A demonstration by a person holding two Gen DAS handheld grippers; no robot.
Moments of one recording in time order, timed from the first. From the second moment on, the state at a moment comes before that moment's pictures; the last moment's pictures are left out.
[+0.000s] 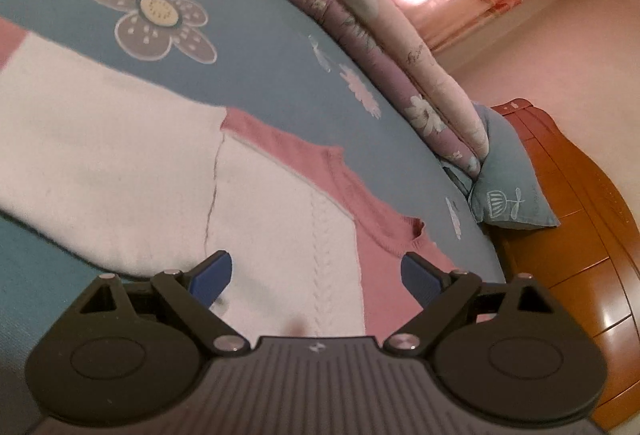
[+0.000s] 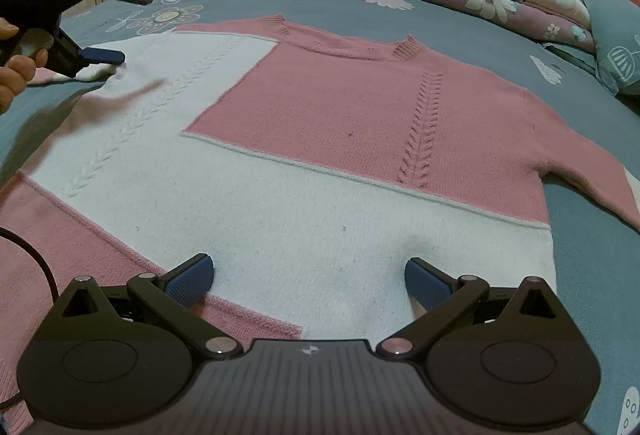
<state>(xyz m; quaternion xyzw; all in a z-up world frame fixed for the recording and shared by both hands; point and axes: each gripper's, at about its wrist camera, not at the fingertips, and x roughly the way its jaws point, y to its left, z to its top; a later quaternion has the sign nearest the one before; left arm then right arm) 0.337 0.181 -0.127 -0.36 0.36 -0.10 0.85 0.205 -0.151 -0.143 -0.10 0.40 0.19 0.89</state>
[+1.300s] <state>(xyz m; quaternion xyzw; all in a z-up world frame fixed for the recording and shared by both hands) 0.252 0.150 -0.113 -0.33 0.41 -0.04 0.85 0.205 -0.151 -0.141 -0.11 0.41 0.19 0.89</state>
